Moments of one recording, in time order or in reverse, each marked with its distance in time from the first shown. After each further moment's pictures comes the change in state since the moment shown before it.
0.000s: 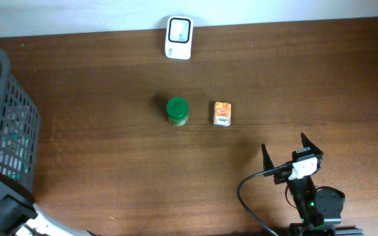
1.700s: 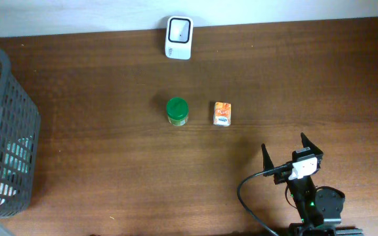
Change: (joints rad) left arm 0.003 -0.680 0.043 0.078 0.412 -0.443; right arm 0.000 0.000 0.000 0.000 0.000 0.000
